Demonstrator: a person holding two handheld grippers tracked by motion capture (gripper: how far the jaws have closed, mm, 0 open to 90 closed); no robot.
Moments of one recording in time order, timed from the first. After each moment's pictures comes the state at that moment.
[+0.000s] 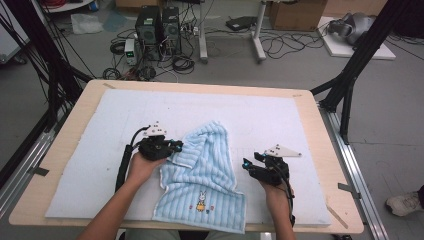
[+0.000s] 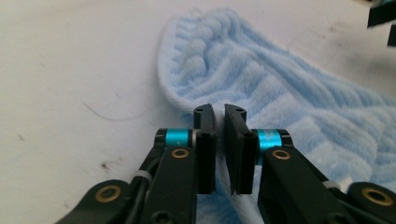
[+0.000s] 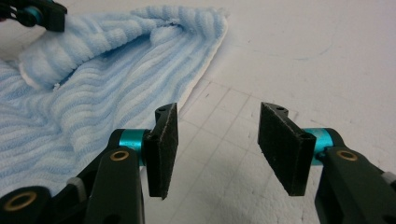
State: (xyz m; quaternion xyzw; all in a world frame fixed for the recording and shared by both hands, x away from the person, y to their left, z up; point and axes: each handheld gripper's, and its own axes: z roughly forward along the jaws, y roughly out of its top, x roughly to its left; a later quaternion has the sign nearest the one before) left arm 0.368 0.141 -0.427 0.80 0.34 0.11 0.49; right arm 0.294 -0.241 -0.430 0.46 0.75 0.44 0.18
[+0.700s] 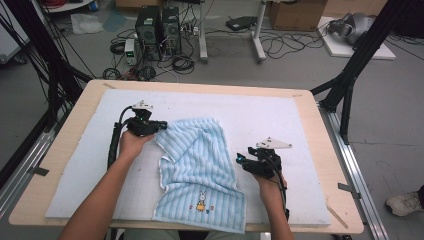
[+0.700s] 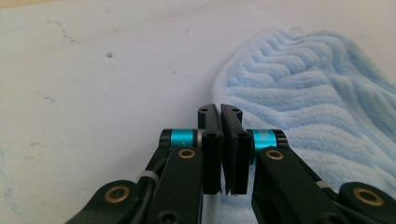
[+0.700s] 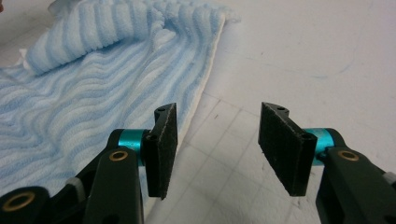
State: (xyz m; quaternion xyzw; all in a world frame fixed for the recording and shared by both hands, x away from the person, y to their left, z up) left arm 0.439 0.180 -0.421 0.78 0.43 0.13 0.44; right arm 0.315 -0.223 -0.426 0.45 0.76 0.43 0.18
